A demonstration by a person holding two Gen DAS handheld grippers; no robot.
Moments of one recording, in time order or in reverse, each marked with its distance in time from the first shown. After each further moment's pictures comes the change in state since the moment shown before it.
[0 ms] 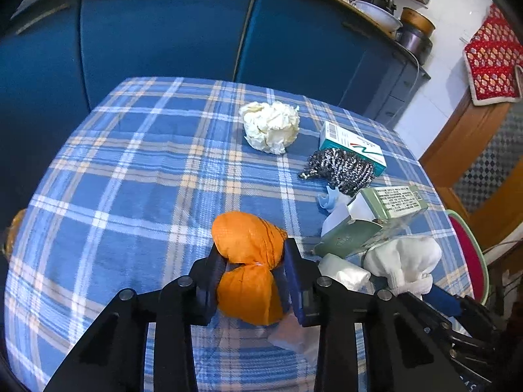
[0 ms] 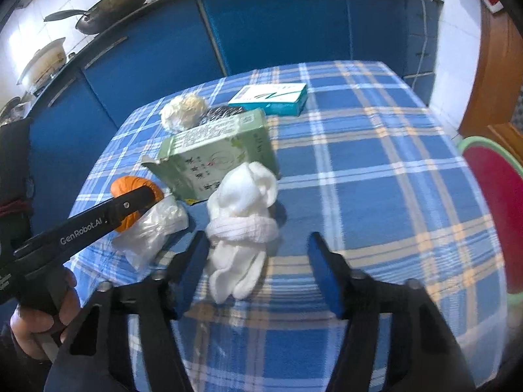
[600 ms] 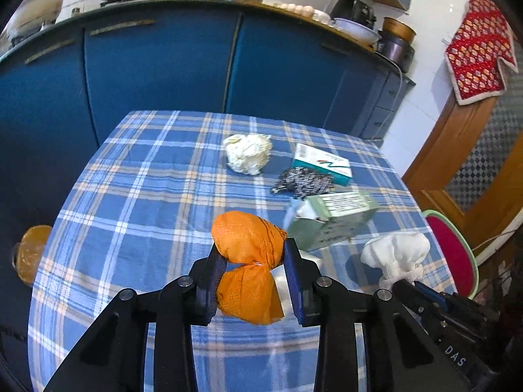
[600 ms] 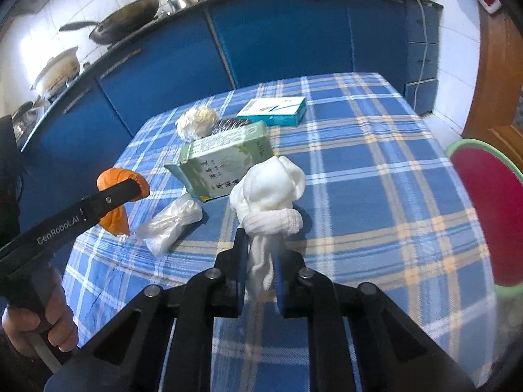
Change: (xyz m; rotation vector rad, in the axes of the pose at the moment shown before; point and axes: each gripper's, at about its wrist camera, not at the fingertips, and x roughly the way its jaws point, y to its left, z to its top) left arm -0.058 -0.024 -0.009 0.058 -0.087 -0.012; right arm -0.040 -0.008 -0.011 0.007 -0.068 0.026
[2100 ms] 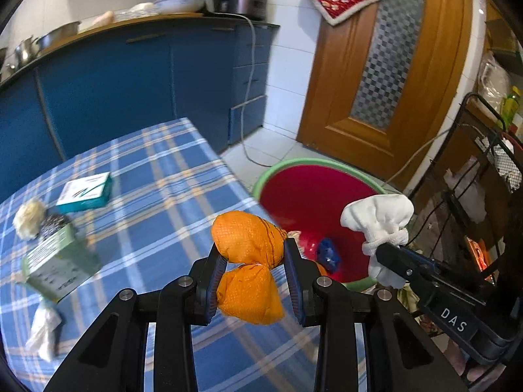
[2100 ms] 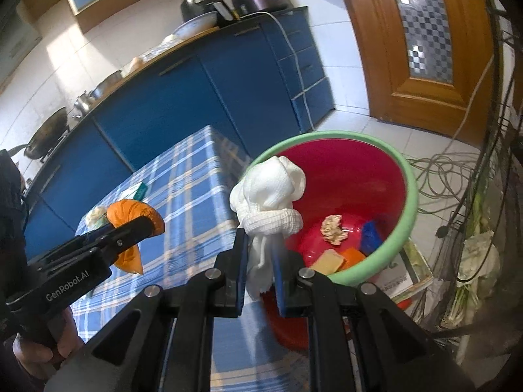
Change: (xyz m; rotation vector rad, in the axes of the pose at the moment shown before) left arm 0.029 -0.259 -0.027 0.435 0.087 -0.297; right arm -0.117 -0.202 -0.036 0.372 -0.213 -0.204
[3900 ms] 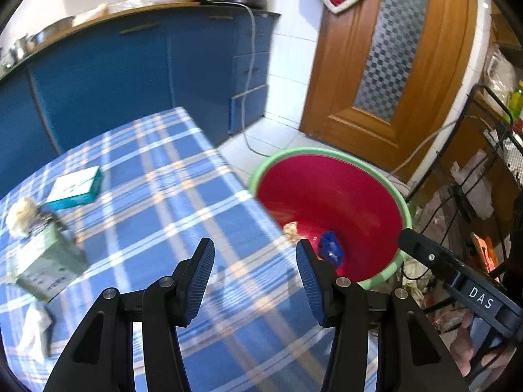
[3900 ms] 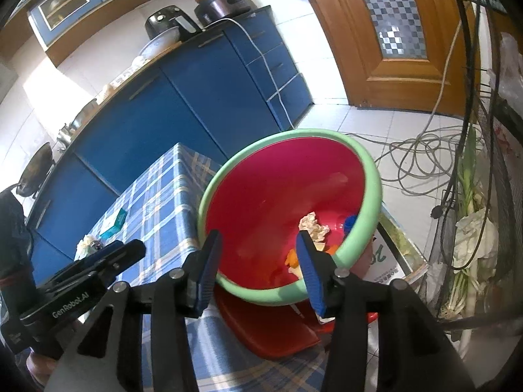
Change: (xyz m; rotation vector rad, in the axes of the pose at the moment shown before) left arm 0.014 -0.002 0.000 -0.010 0.041 0.029; right arm 0.001 -0.045 0.006 0.132 -0.015 -0.010
